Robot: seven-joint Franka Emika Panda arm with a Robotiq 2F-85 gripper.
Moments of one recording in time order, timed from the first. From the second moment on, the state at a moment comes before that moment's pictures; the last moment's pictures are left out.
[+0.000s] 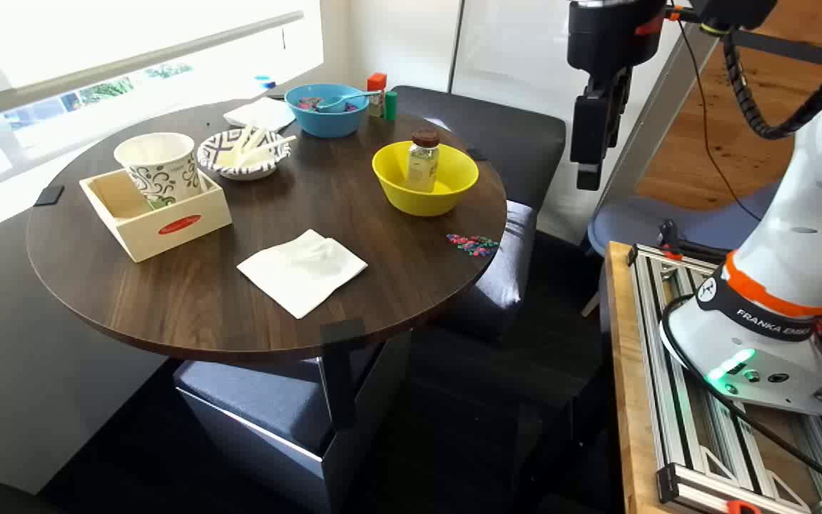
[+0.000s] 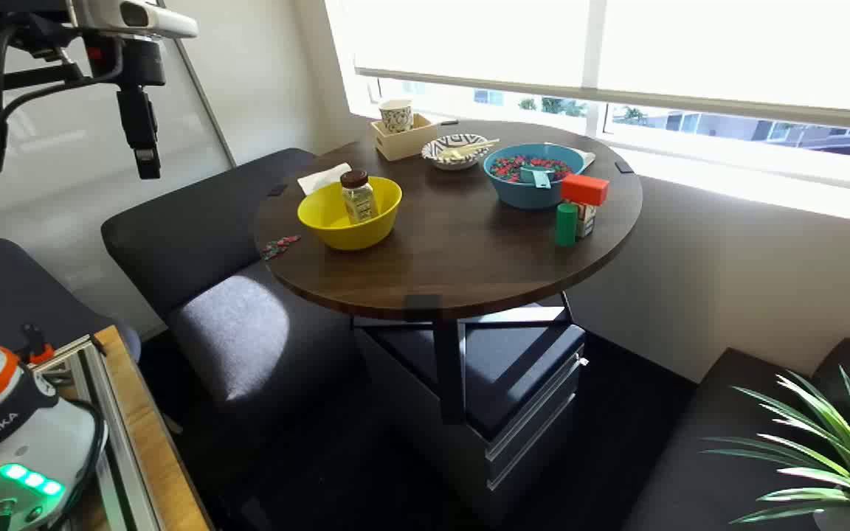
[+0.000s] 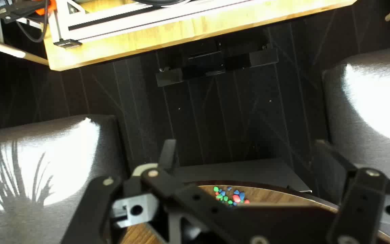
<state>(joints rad) 0.03 -0.58 0.21 -2.54 0.05 1.68 0.36</state>
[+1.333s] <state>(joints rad) -0.12 -0.40 0.07 -2.55 -0.09 2.26 0.34</state>
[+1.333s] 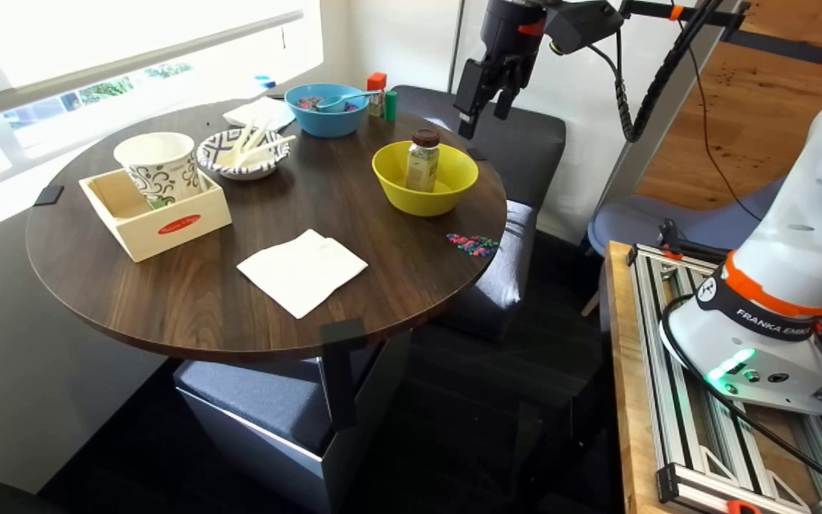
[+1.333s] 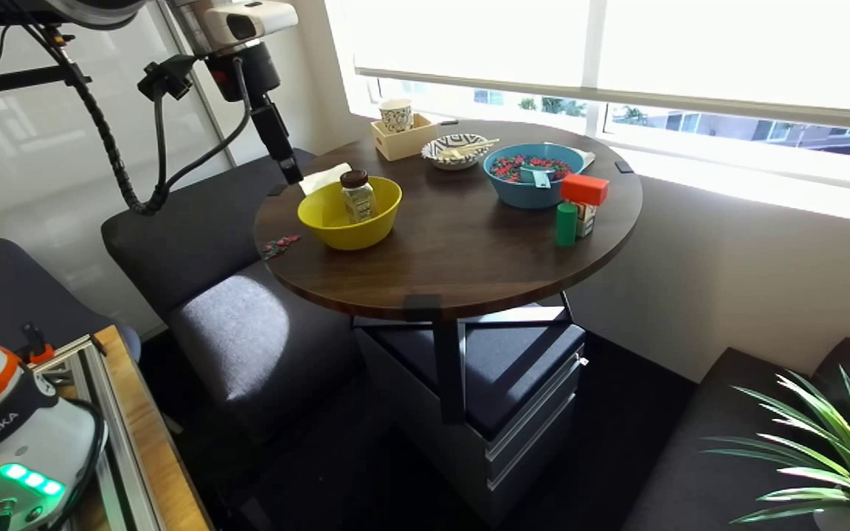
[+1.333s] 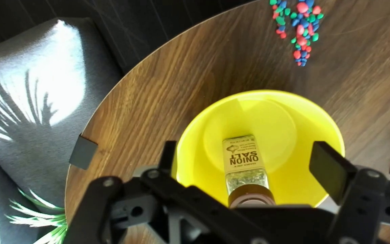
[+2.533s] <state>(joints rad) -0.08 0.01 0.00 -2.27 -0.05 2.35 0.23</state>
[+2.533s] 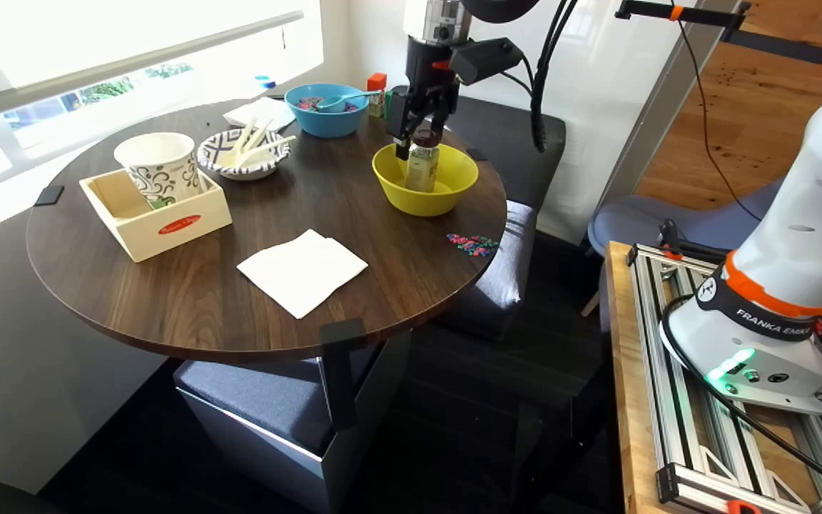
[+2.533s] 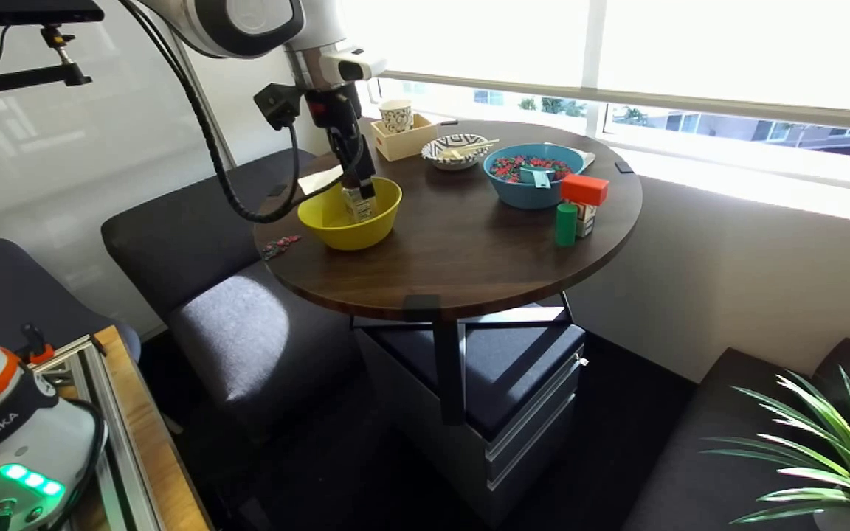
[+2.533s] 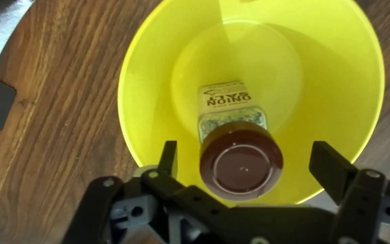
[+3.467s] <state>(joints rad) -0.08 0.06 -0.02 -2.23 -0.01 2.27 0.19</state>
